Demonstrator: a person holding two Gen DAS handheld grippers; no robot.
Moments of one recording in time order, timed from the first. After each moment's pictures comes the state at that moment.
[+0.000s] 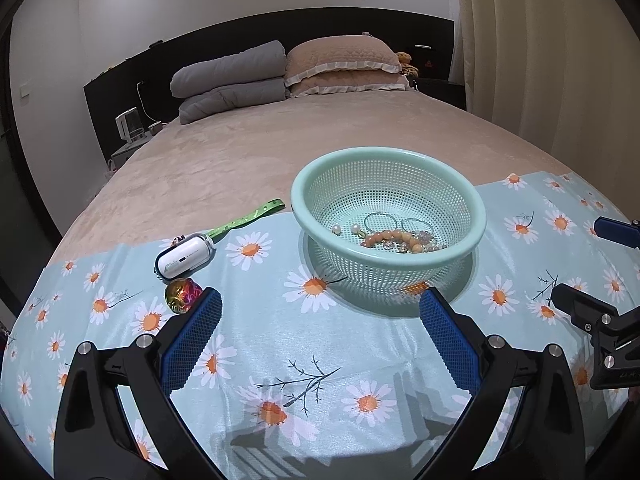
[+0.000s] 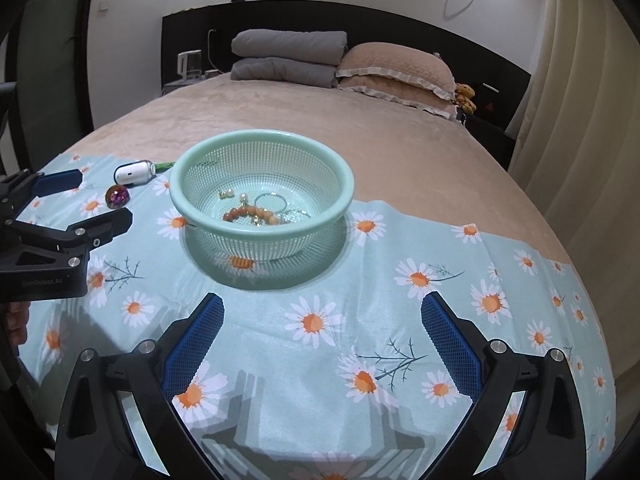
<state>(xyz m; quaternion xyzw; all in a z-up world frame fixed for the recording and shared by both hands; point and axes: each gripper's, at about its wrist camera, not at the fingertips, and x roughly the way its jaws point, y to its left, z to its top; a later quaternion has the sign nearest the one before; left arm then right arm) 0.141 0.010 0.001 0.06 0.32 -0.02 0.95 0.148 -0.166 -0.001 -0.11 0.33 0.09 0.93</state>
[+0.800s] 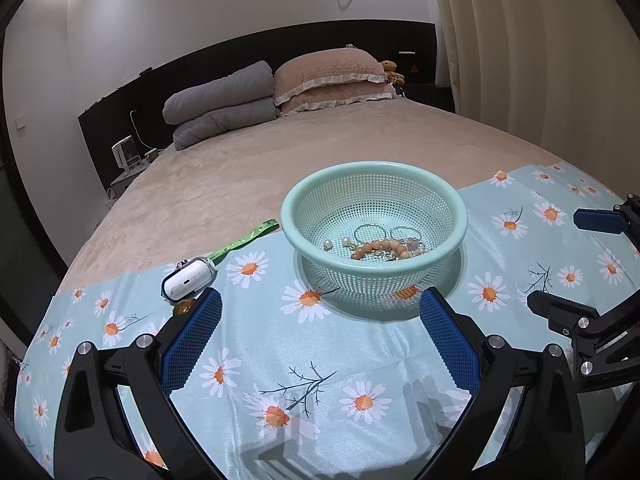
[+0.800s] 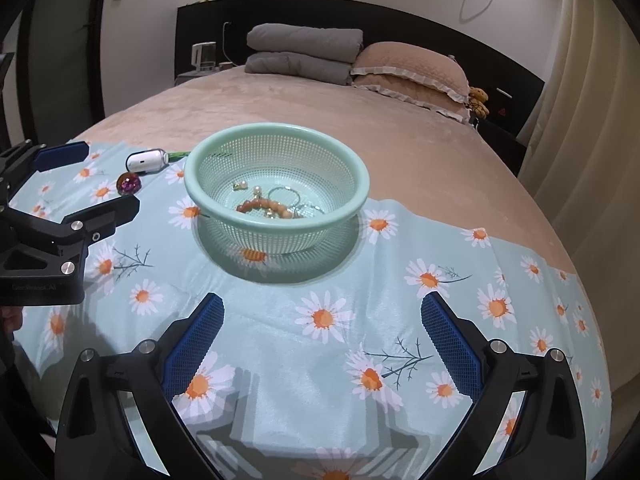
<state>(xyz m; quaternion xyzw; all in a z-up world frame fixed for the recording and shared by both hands) 0.124 -0.003 0.011 0.10 0.29 -0.04 0.95 0.144 -0.160 -0.001 -0.13 0.34 0.11 0.93</state>
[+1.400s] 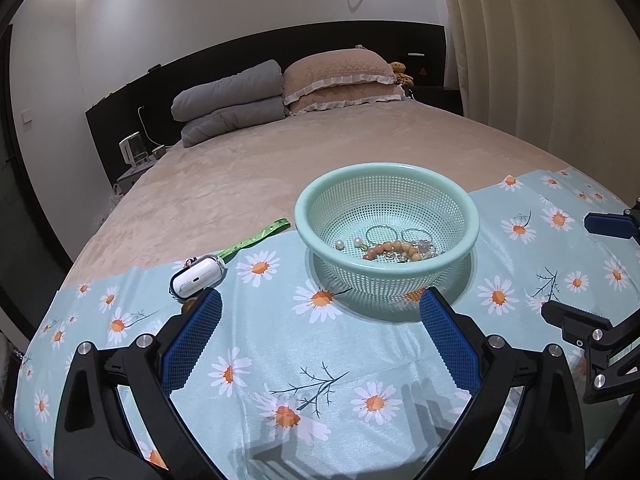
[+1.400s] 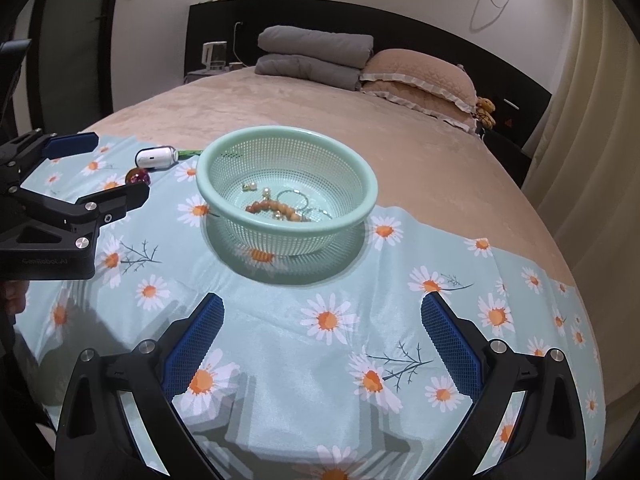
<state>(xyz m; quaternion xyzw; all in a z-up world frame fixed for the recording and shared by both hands) 0.127 0.005 0.011 0.10 0.29 -0.02 0.95 0.138 -0.154 0.001 -0.14 0.33 0.12 0.93</state>
